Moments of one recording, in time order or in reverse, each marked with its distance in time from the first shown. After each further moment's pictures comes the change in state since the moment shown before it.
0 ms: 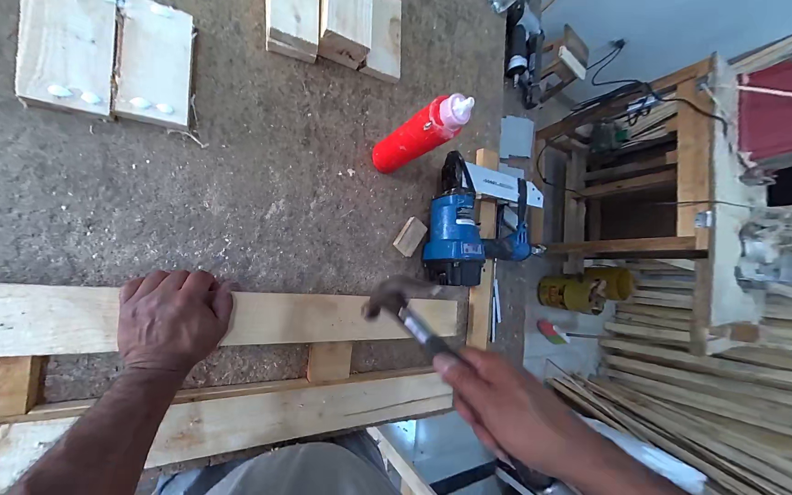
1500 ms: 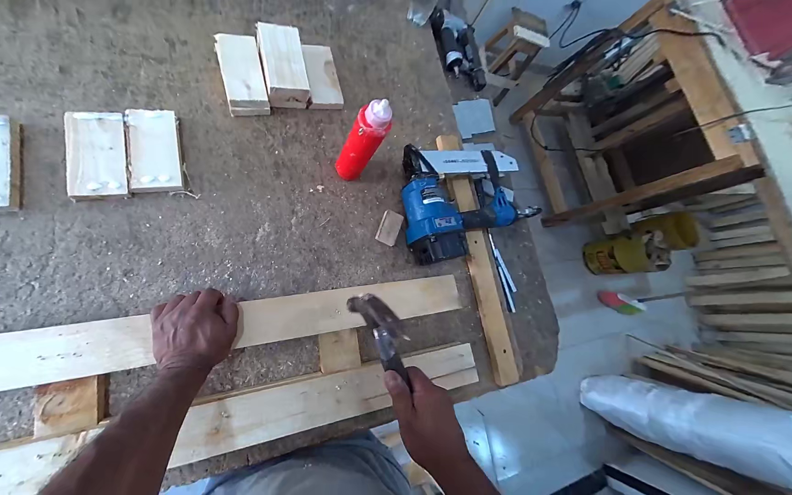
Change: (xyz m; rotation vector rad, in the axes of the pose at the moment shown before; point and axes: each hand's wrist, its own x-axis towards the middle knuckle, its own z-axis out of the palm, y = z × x) left_hand 0.004 0.006 -0.006 0.093 -0.066 0.024; right_hand 0.036 0.089 0.163 0.200 0.567 -0.324
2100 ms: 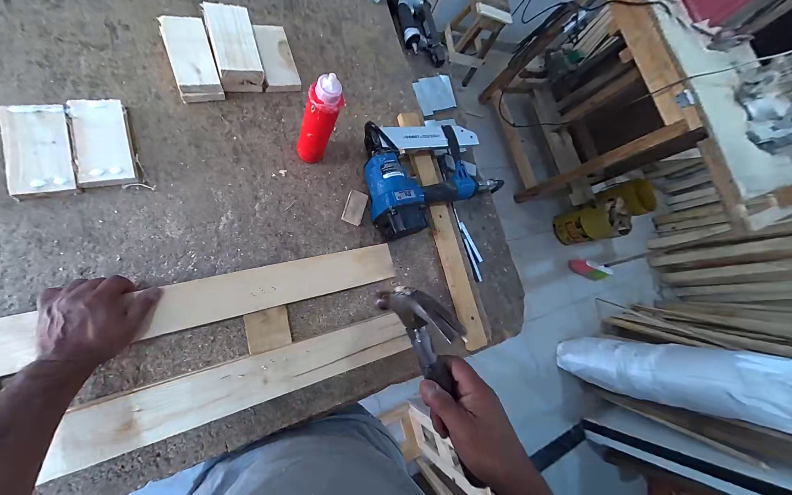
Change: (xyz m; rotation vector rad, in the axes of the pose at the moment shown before) left_hand 0.023 -0.085 -0.026 0.034 -0.116 0.160; right_hand -0.056 0.028 -0.083 0.458 -0.035 0.054
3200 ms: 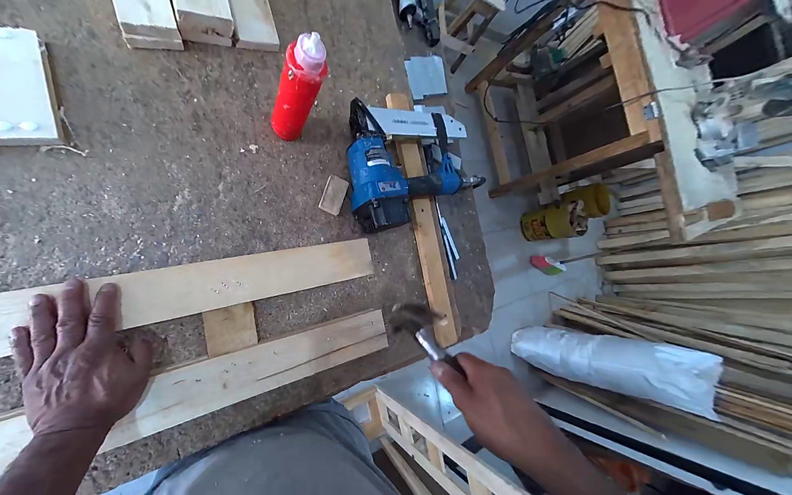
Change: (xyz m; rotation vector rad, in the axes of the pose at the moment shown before) left_hand -0.068 0.086 0.033 -0.099 0.025 -0.192; right_hand 0.037 -0.041 -0.062 -0.748 -0.162 0.419
